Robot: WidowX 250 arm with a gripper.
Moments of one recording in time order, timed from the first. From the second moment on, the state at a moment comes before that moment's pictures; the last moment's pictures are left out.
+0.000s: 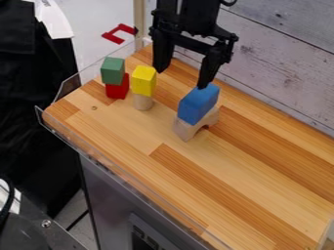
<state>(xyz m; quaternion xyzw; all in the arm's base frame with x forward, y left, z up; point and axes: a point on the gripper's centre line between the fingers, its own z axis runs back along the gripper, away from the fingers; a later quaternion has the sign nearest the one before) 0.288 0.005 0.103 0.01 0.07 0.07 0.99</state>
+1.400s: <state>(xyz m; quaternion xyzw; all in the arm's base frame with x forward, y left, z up) 0.302 0.004 0.072 -0.02 0.10 0.04 0.99</state>
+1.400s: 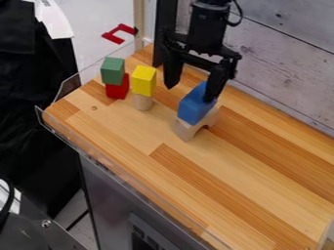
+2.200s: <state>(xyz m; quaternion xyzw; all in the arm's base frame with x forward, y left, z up) 0.303 -0.001 0.048 -0.02 0.13 0.06 0.99</state>
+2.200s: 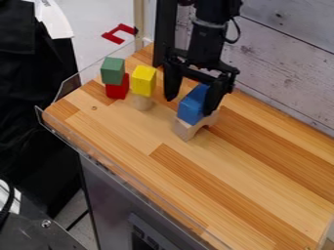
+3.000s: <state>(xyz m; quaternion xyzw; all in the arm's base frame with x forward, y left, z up) 0.312 -0.007 0.062 -0.02 0.11 0.10 0.99</state>
